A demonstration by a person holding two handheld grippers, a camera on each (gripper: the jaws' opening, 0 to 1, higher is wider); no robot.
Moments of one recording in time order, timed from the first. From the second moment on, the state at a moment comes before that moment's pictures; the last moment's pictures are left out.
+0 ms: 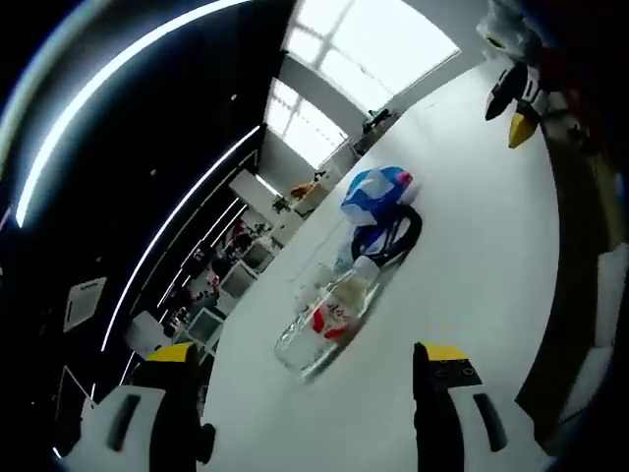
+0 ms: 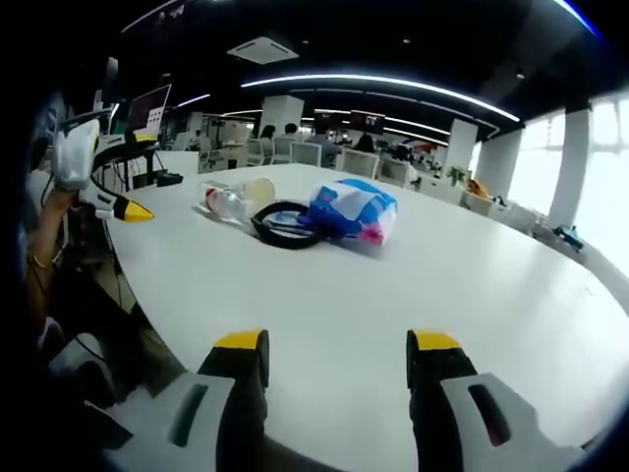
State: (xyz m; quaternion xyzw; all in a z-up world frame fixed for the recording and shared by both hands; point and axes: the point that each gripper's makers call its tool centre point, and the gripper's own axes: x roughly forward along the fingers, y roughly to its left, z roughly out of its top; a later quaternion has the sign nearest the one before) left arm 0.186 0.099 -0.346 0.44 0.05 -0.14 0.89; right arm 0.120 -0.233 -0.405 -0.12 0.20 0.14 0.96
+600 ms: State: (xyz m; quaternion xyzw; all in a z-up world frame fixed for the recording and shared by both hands) left arm 0.211 0.071 -0.352 0.43 0.03 -0.17 0.89; right arm 0.119 -0.224 -0.411 -0.12 0.20 0.15 0.96
